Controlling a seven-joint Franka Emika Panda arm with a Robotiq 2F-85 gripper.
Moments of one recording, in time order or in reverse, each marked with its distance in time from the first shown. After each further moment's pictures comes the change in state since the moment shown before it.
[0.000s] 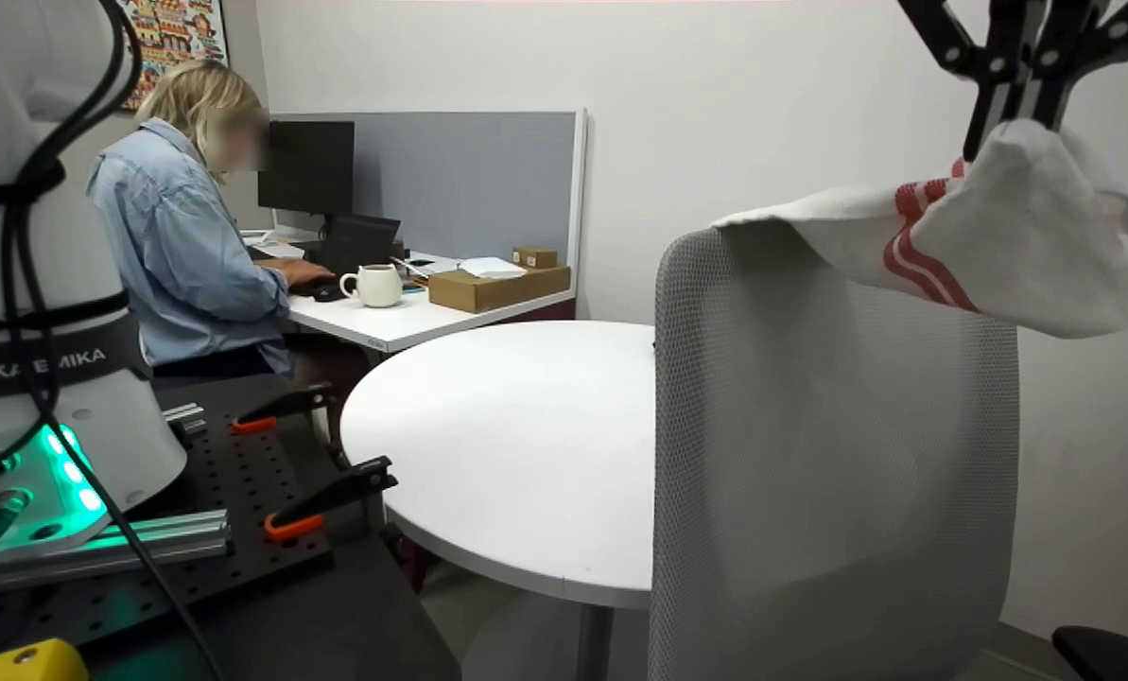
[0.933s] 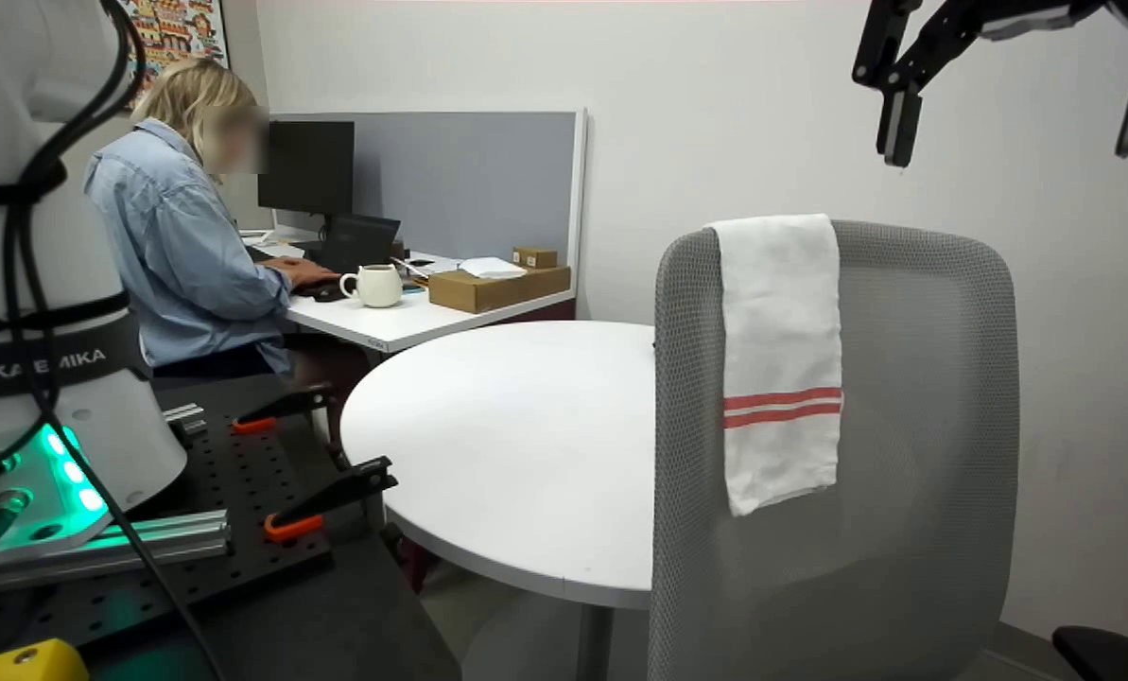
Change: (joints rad) arm 0.015 0.023 0.047 0.014 -0.018 0.045 0.068
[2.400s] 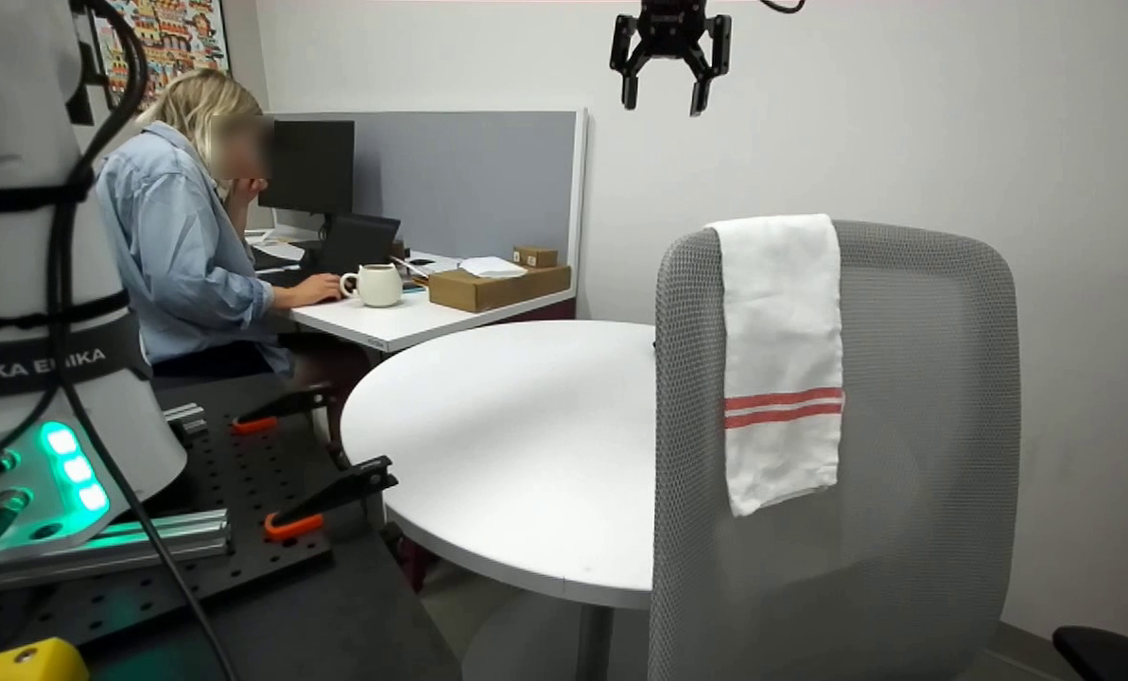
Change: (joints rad) arm 0.371 -0.136 0.311 -0.056 0.220 0.038 0.269
